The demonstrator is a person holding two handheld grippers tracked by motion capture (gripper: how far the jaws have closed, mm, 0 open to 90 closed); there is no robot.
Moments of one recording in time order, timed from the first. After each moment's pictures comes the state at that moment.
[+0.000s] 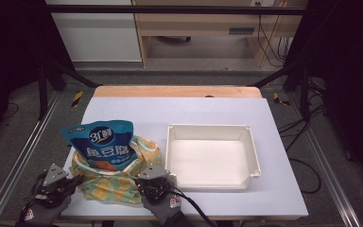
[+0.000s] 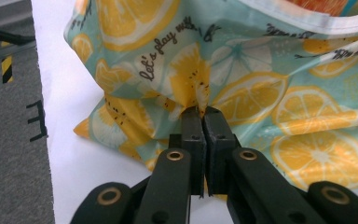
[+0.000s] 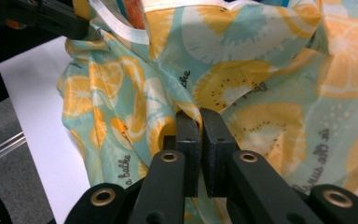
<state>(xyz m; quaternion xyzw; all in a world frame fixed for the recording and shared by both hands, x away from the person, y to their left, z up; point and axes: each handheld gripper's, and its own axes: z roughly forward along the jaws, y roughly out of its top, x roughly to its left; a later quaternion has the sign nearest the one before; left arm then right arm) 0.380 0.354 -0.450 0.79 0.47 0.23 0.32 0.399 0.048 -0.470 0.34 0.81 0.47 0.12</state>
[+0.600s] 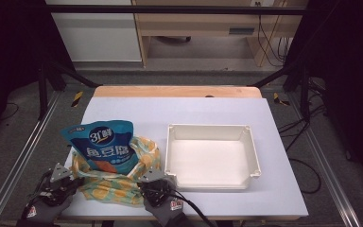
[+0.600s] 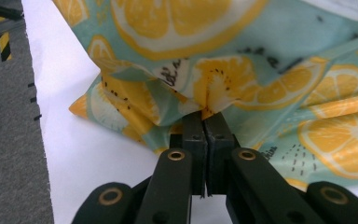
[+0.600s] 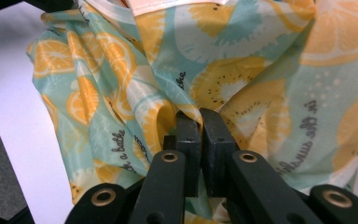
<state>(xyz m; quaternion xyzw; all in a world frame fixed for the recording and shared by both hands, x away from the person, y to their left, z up) 0.390 0.357 -0.462 0.80 0.48 0.21 0.28 0.397 0.048 -0.484 0.35 0.82 0.43 0.13</state>
